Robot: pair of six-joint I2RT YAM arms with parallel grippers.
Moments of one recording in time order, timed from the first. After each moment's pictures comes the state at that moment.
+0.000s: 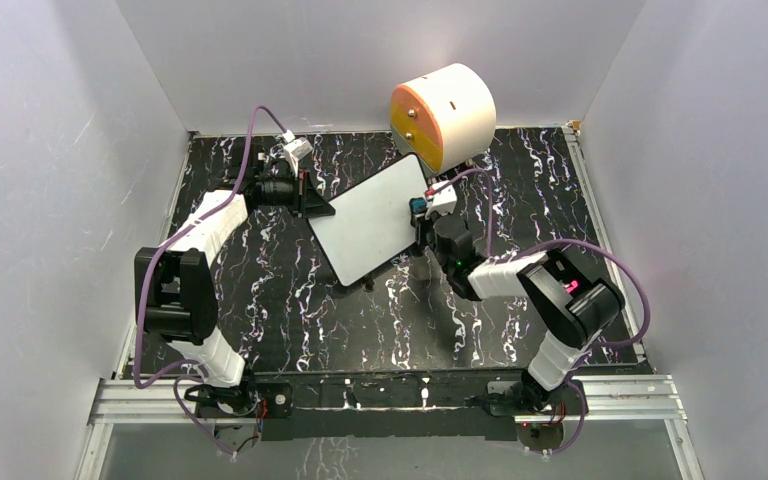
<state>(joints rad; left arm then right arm) -0.11 1.67 1.24 -0.41 1.05 0.14 0.60 1.69 0.67 0.83 0.32 0.08</state>
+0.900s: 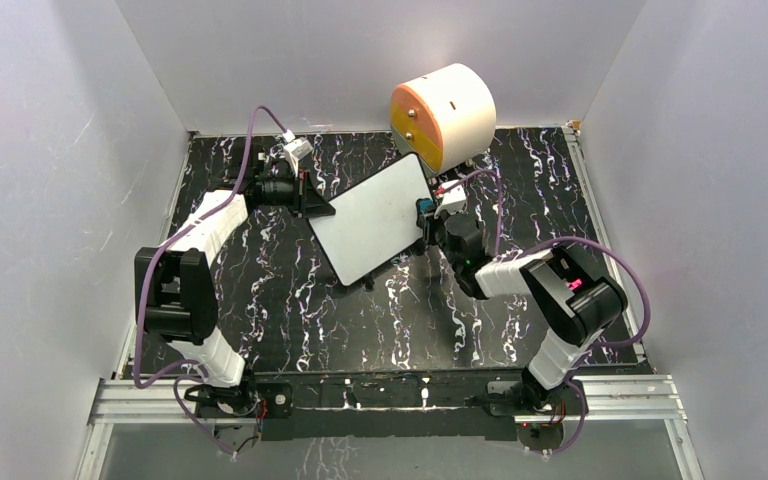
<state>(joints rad) -0.11 1.67 1.24 -0.41 1.05 0.14 0.54 1.69 0.62 0.88 0.24 0.08</state>
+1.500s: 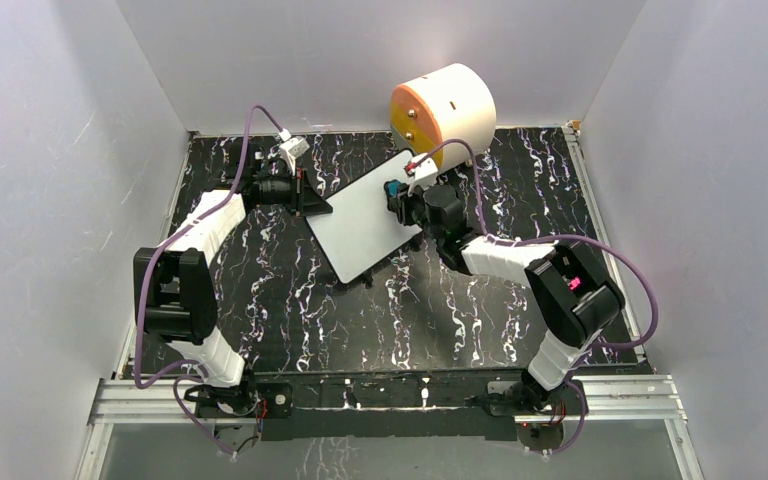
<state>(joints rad) -0.10 1.67 1.24 -0.40 1.04 0.13 0.60 1.69 0.91 0.59 0.09 0.07</state>
